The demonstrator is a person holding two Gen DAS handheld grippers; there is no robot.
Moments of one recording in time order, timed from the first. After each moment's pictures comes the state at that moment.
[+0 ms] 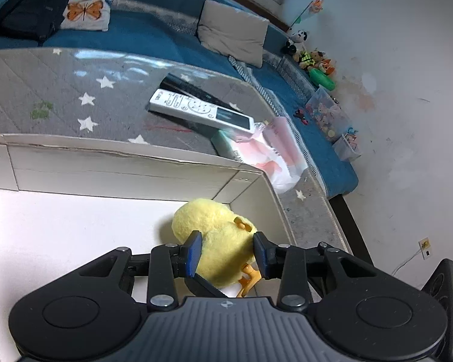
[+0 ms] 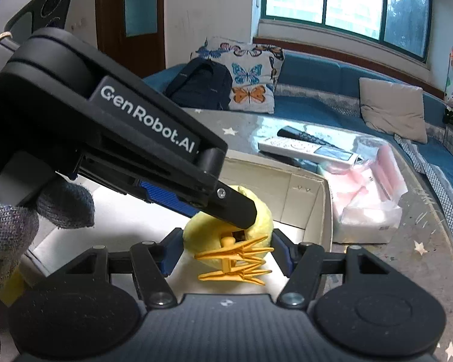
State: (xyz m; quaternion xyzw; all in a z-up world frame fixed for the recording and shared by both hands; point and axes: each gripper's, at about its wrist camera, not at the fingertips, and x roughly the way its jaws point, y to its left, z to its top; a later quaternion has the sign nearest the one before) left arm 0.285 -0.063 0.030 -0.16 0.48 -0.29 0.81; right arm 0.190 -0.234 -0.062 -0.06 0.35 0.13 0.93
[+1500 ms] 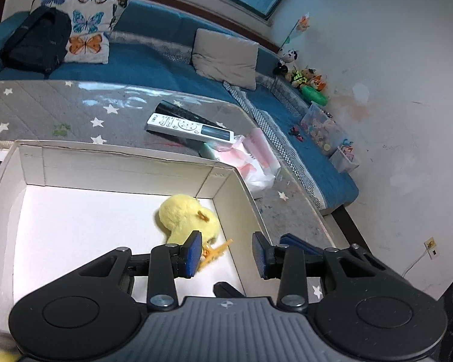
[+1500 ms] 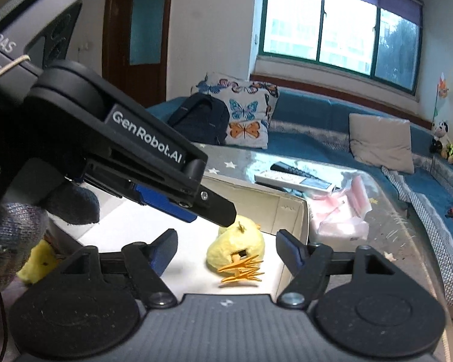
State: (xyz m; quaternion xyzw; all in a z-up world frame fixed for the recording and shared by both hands) left arm 0.202 -0.052 0.077 -0.13 0.41 -0.29 0.85; right arm 0.112 -0.240 -0.019 -0.07 0.27 0.12 0.95
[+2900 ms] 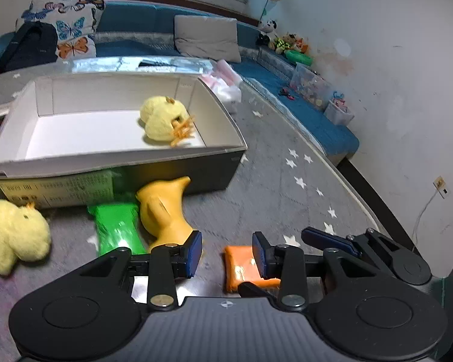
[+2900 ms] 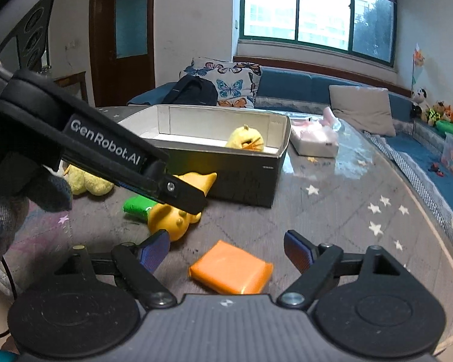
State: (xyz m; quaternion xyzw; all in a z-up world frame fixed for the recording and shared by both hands) left arm 0.057 -0.064 0.040 -0.04 0.43 -0.31 0.85; right arm -0.029 -0.253 -0.061 -0.04 0.30 0.09 0.95
